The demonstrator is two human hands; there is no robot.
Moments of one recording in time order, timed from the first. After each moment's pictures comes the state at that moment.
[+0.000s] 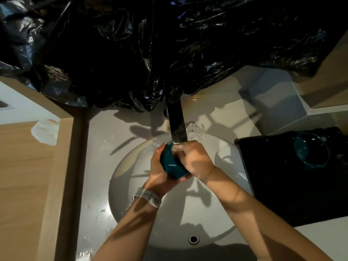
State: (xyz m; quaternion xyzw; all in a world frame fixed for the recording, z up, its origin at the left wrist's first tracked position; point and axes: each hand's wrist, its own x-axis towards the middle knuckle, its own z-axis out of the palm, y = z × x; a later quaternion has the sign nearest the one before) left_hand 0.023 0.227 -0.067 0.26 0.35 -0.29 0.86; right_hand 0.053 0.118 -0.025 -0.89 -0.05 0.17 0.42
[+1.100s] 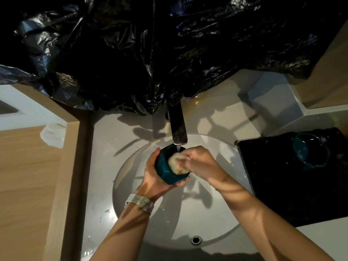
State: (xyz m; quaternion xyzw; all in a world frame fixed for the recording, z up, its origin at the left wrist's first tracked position) left_hand 0.017 0.248 -0.055 0.21 0.40 -0.29 0.84; right_hand 0.041 0.102 -0.013 -0.82 0.00 0.26 0.51
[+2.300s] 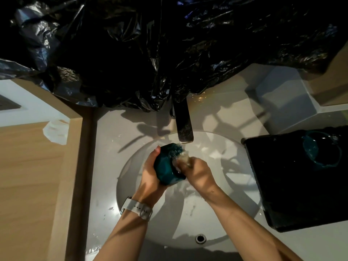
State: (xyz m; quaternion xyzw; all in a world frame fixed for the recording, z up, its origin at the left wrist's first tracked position) left_hand 0.003 0.259 -0.041 0.34 0.34 -0.22 0.85; right_hand 0.015 0.127 -0.051 -0.85 0.14 0.25 0.45
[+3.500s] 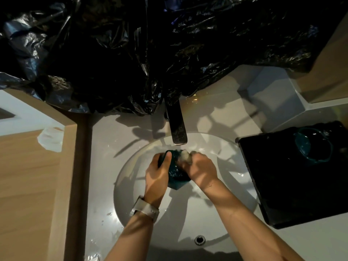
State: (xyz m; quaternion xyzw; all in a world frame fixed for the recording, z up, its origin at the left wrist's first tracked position) left_hand 0.000 0.244 -0.067 0.73 0.23 -0.06 0.64; right_hand 0.033 0.113 -0.056 -0.93 0.09 0.24 0.25
